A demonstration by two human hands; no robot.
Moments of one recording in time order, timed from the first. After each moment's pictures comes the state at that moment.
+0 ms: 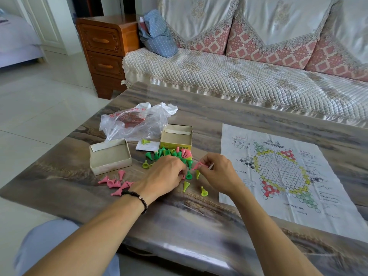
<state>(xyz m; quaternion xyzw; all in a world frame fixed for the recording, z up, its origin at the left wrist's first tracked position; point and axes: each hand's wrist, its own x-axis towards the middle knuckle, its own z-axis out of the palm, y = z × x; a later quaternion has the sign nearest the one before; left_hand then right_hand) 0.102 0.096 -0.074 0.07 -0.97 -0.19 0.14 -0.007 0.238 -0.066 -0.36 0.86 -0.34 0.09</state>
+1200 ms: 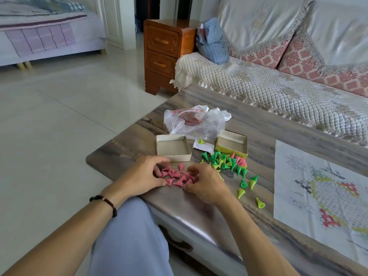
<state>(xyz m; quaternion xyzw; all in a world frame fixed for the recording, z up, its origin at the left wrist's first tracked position) 0.266 -0.010 -0.080 0.28 -0.88 -0.35 0.12 0.114 0.125 -0.068 -0.48 0.83 -0.22 0.17</state>
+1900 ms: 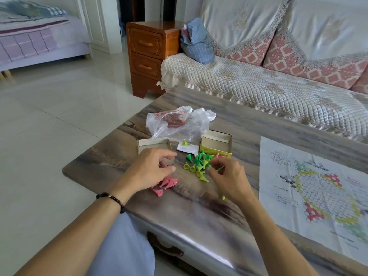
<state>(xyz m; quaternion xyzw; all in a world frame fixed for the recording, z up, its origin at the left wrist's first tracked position) 0.209 0.006 -0.060 0.25 -0.89 -0.34 0.17 0.050 0.174 -0.061 -0.38 0.86 -0.34 0.05</state>
